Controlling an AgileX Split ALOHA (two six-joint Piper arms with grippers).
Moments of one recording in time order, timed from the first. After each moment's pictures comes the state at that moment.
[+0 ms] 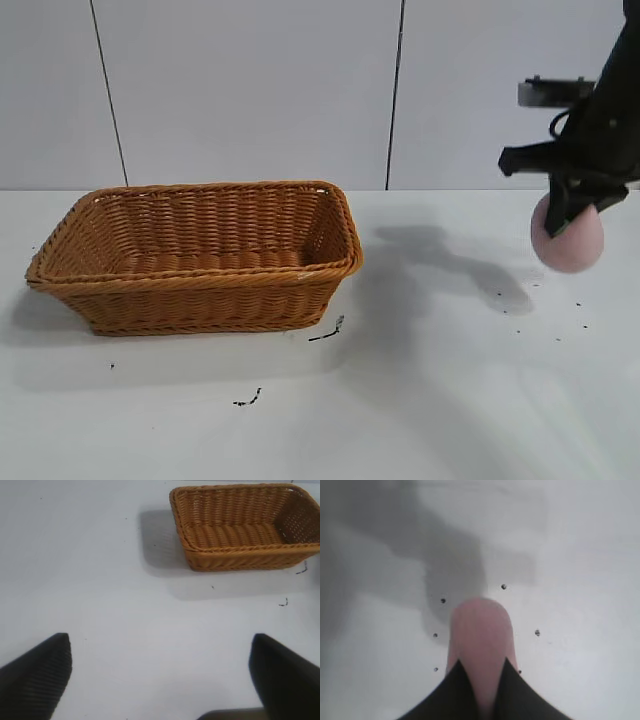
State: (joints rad) left arm -0.02 -0.01 -0.50 -0.04 1.07 0.00; right arm 0.02 1.93 -1.69 0.07 1.06 -0.08
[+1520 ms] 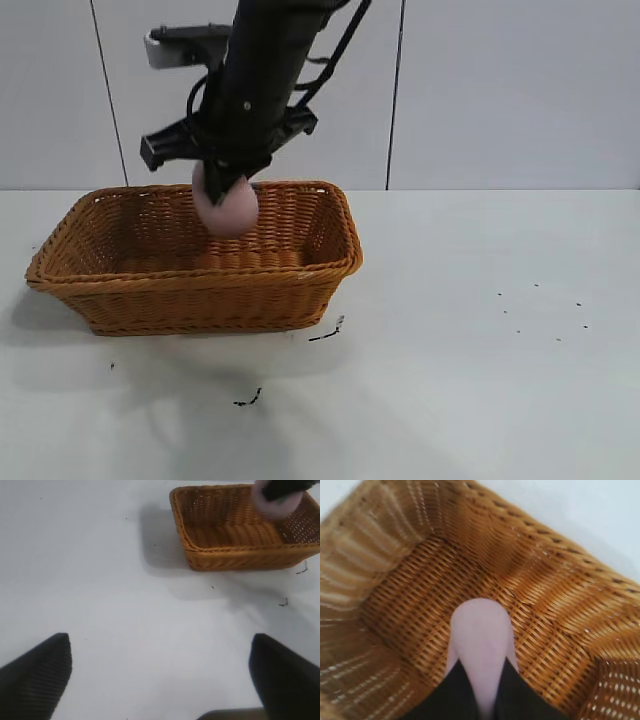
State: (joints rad) left arm -0.02 -0.01 -0.50 -0.04 1.07 0.00; right arm 0.65 2.38 -2.01 0.01 0.77 -0.08
